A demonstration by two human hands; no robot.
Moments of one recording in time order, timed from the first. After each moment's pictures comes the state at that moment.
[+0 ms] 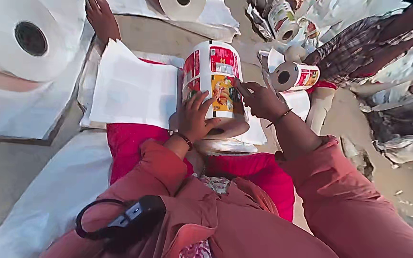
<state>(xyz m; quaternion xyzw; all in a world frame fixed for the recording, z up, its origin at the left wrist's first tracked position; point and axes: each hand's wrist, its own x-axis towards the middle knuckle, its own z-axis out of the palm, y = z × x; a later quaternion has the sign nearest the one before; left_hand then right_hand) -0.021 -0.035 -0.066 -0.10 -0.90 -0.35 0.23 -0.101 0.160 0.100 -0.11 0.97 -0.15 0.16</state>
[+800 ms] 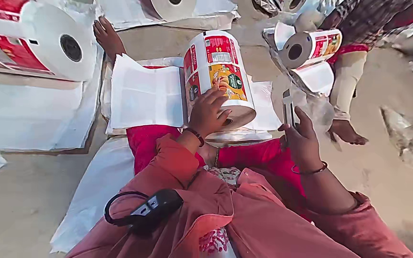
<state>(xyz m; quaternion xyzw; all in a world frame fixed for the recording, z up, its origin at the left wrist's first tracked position) -0.012 -0.018 -0.034 -0.20 -0.89 -0.31 0.26 0.054 0.272 0.040 0.04 0.83 -0.55 -0.02</state>
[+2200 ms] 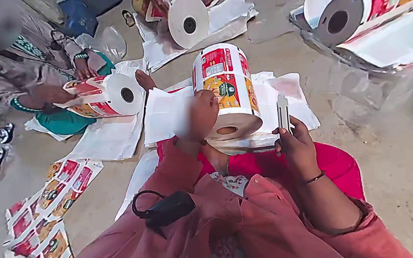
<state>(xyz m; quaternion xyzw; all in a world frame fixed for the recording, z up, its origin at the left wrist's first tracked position) -0.021 0.026 0.040 -0.01 -0.97 -0.18 0.18 0.027 0.299 -0.030 0.01 0.65 -0.76 0.03</state>
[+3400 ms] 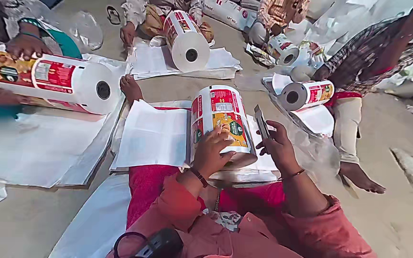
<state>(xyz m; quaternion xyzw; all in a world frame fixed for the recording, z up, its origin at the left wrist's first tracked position) -0.030 -0.009 -0.027 -0.14 -0.90 -0.35 0.22 -0.070 0.219 0.051 -0.05 0.82 -0.57 0.01</state>
